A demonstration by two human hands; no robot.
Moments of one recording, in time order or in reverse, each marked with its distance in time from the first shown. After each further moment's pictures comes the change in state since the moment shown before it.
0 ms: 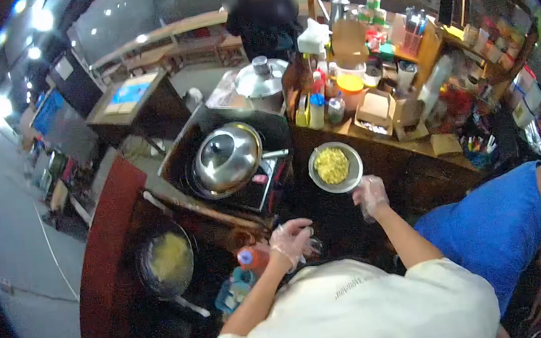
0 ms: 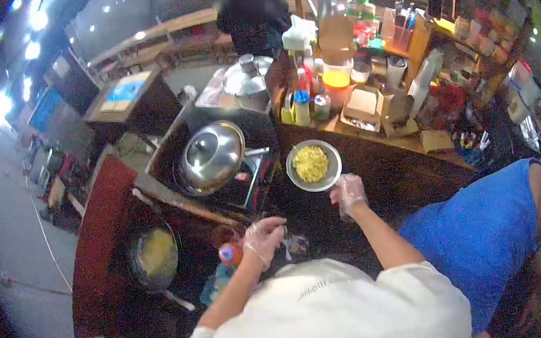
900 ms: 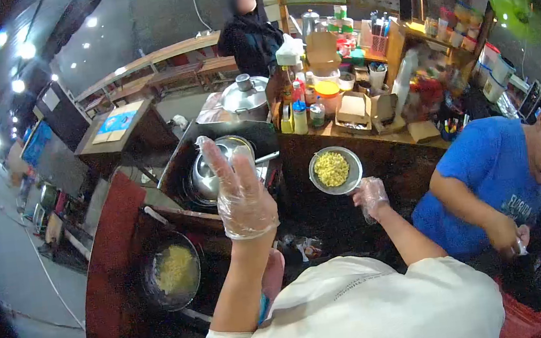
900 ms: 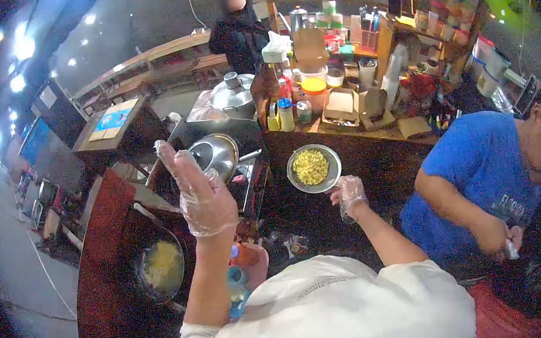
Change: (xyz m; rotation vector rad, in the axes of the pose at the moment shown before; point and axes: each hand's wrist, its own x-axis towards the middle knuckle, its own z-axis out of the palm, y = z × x) left_hand -0.030 0.177 -0.088 0.761 0.786 1.181; right_hand -0.081 -0.013 0.007 0.106 0.149 -0.001
